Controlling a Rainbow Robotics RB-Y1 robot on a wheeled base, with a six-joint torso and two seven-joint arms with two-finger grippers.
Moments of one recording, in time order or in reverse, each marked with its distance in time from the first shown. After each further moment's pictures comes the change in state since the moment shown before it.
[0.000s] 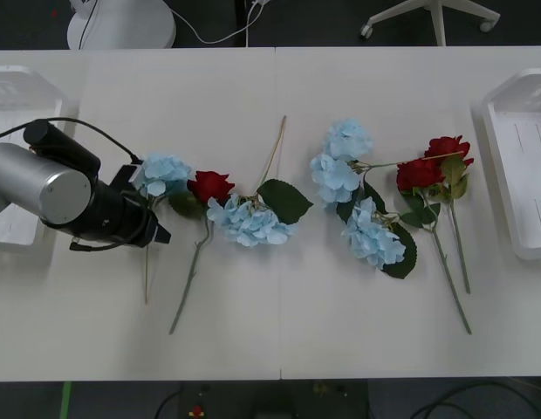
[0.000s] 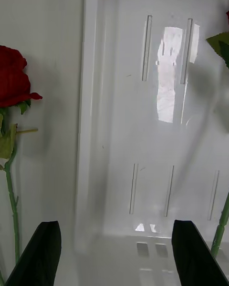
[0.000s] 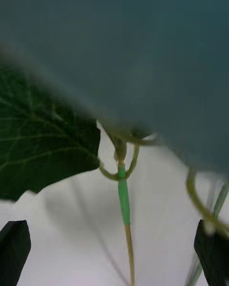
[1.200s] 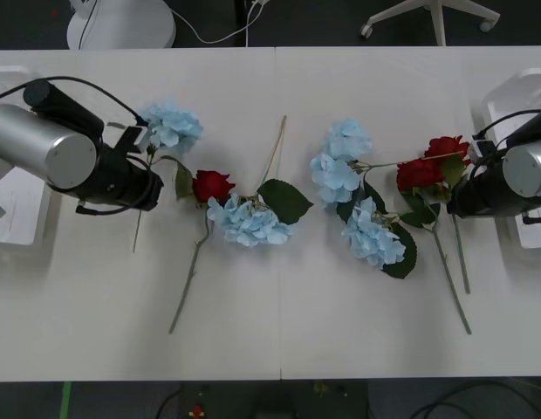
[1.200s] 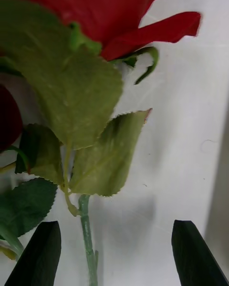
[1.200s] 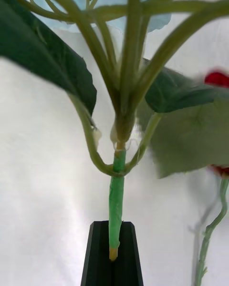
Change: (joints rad) right arm -0.050 0.254 0.370 -0.048 0.323 -0.138 -0.454; left arm -0.133 -0.011 0.013 0.061 -0.008 -0.022 -0.036
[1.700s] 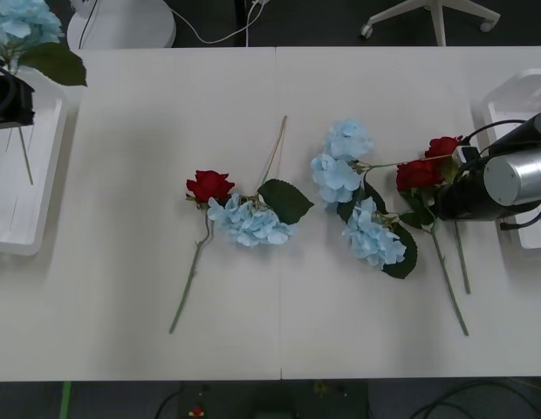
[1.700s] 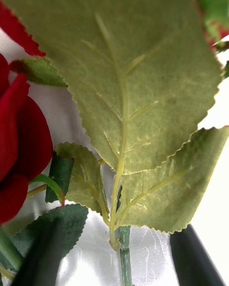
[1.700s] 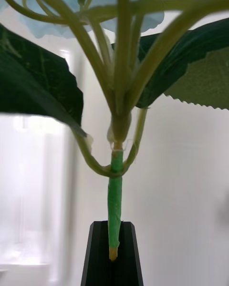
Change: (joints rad) right arm -0.003 0.070 0.001 0.066 0.020 -0.078 -0.002; left arm -0.003 0.109 0.522 0.002 -0.085 0.259 -0.021
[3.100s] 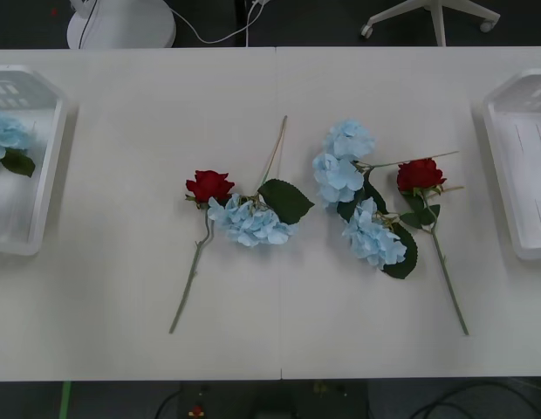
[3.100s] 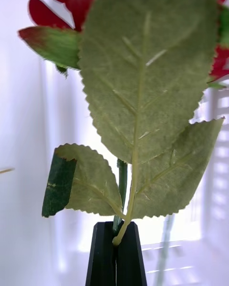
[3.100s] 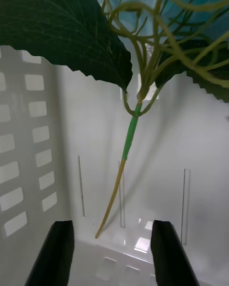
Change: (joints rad) right arm -0.131 -0.307 -0.369 0.066 -0.113 0.264 0.372; left arm -0.002 0.063 -0.286 0.554 -0.268 -0.399 -0.253
